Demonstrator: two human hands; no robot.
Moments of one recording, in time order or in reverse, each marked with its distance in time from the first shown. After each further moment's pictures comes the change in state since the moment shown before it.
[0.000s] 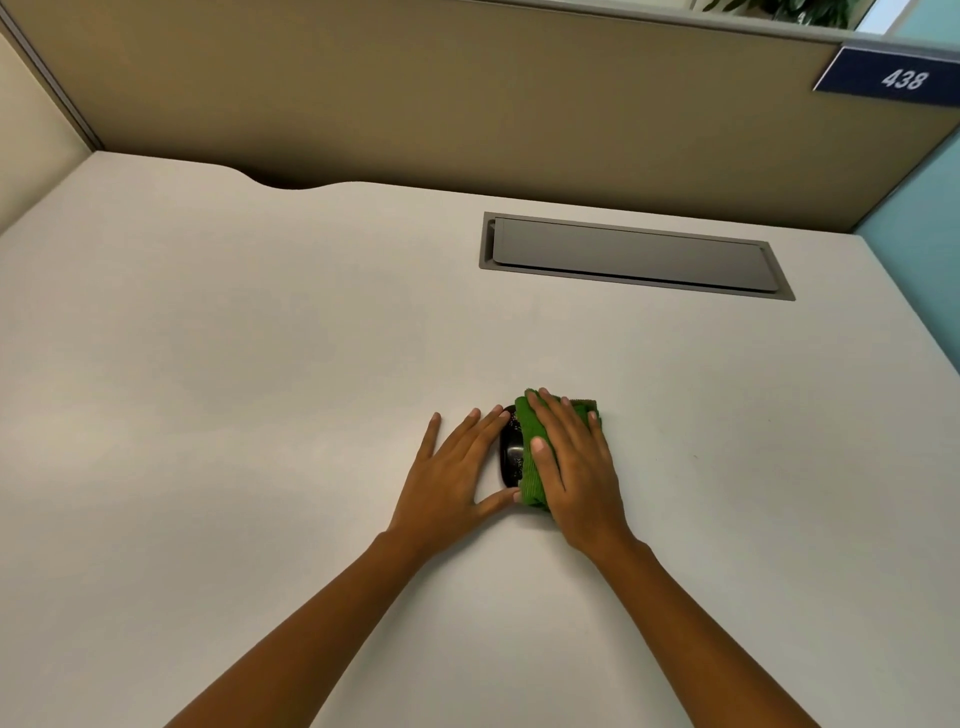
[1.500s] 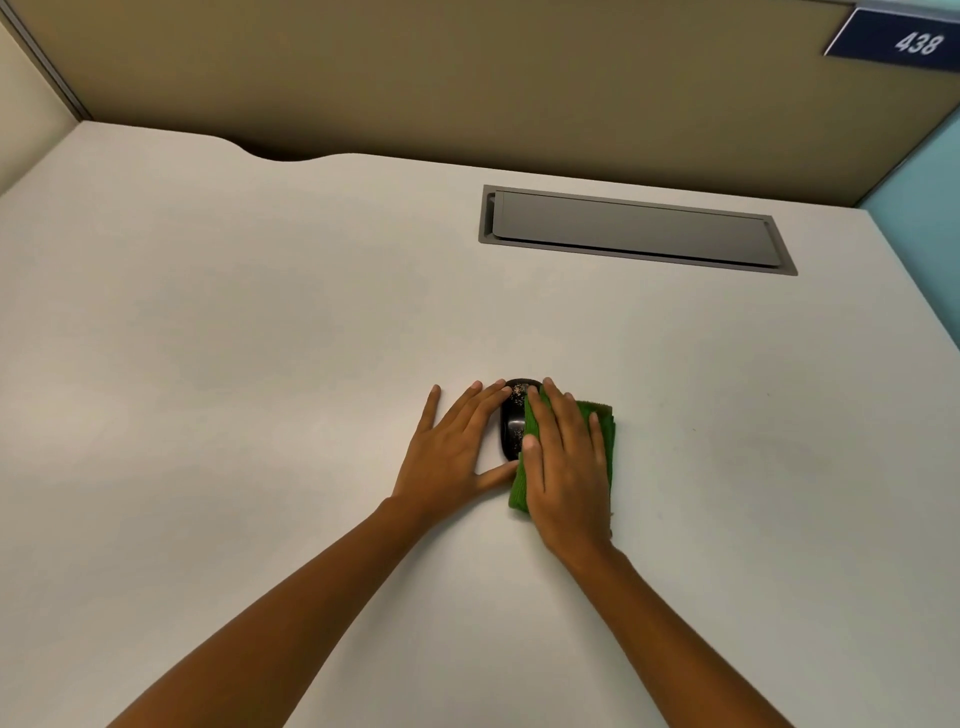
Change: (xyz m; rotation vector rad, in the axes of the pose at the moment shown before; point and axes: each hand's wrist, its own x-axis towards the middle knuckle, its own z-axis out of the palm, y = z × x) left_hand 0.001 0.003 -0.001 -0.013 0.035 -0.012; right_hand -0.028 -0.026 0.014 -0.154 0.126 0.091
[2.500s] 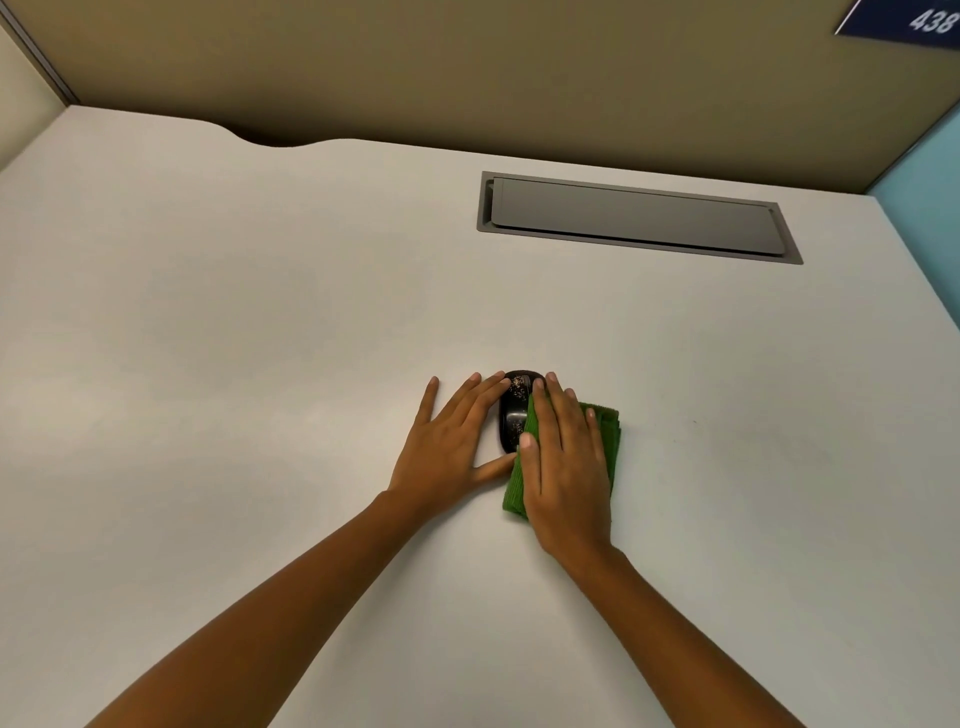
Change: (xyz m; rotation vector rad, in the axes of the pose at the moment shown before) left_hand 0.001 -0.001 0.002 0.040 -0.022 0.014; right_hand -0.007 0.001 0.001 -0.010 -0.004 0.008
